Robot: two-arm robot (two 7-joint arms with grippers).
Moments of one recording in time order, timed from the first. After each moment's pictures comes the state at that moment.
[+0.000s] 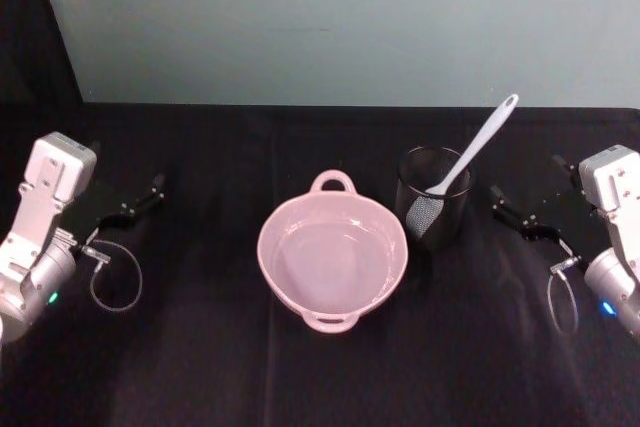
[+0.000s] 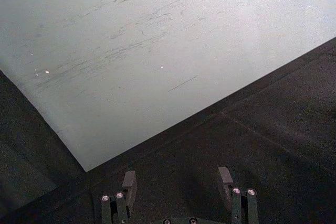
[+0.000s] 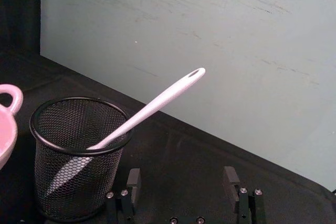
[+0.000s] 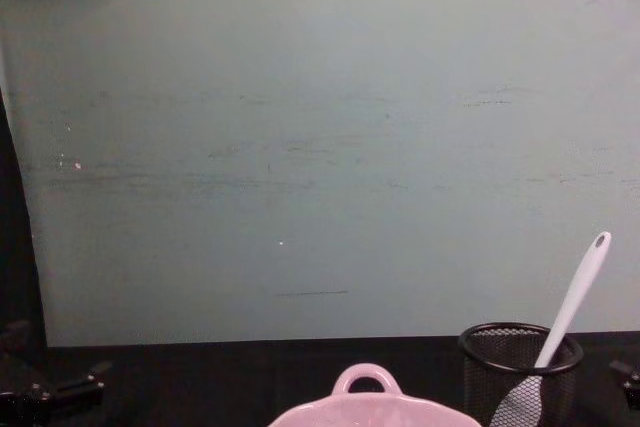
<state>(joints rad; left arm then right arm) -0.20 0.60 0.45 -1.41 -0.25 -0.12 0.03 0.20 0.60 -0.45 -1.41 0.25 -0.12 -0.03</state>
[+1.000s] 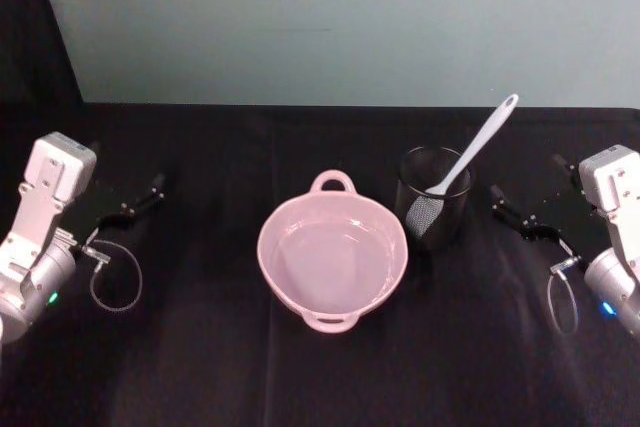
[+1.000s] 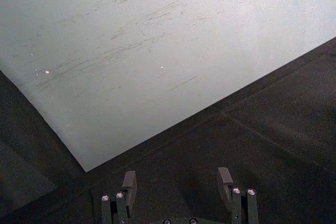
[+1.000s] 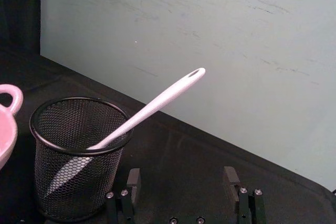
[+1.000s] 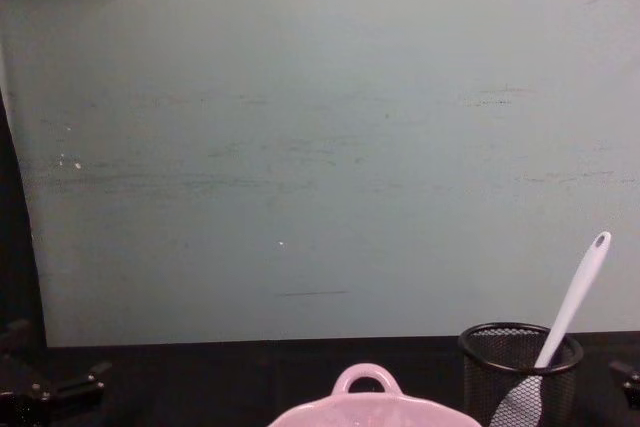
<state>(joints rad) -0.20 0.60 0.45 -1.41 -0.25 -0.12 0.03 0.20 0.60 -0.45 -1.41 0.25 -0.12 -0.03</state>
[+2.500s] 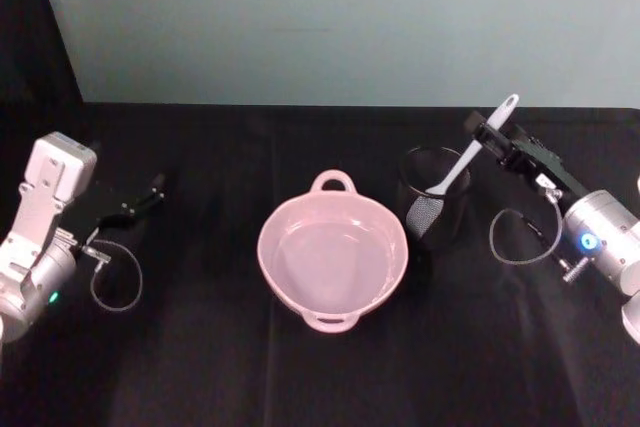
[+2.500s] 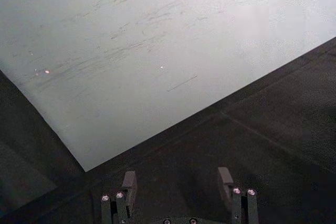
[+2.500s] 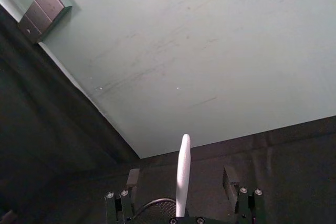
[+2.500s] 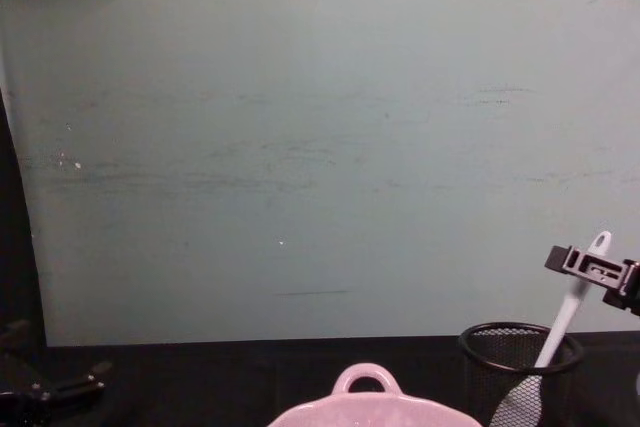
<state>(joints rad) -0.20 0.60 0.45 -1.41 -0.25 -0.12 0.03 0.28 0.38 -0.23 -1.31 0.90 0.09 0.30</state>
